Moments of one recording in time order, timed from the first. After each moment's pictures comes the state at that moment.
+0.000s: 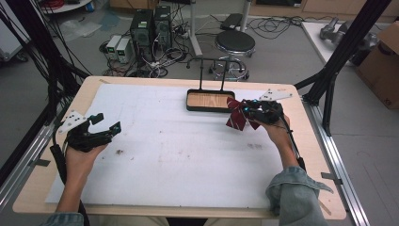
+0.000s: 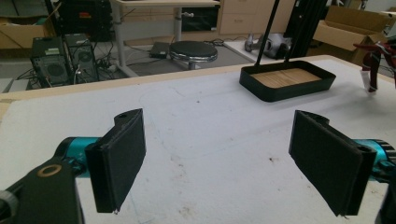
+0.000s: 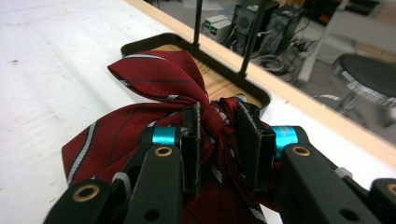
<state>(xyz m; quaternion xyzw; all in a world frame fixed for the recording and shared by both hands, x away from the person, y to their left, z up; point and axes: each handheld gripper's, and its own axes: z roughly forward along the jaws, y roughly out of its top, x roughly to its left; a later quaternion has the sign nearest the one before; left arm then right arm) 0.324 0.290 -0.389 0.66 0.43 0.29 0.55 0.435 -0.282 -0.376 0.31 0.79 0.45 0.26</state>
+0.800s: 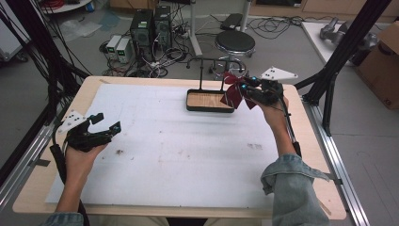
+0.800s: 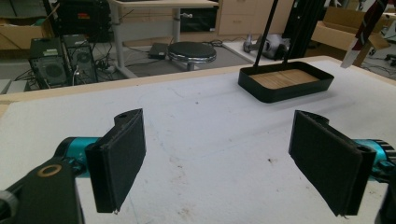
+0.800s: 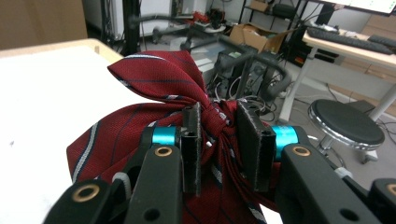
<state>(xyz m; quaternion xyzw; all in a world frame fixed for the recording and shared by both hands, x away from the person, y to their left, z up) 0.324 0.291 -0.388 0.66 0.42 0.28 0.55 0.448 -0.260 -0.311 0.31 0.75 0.51 0.31</state>
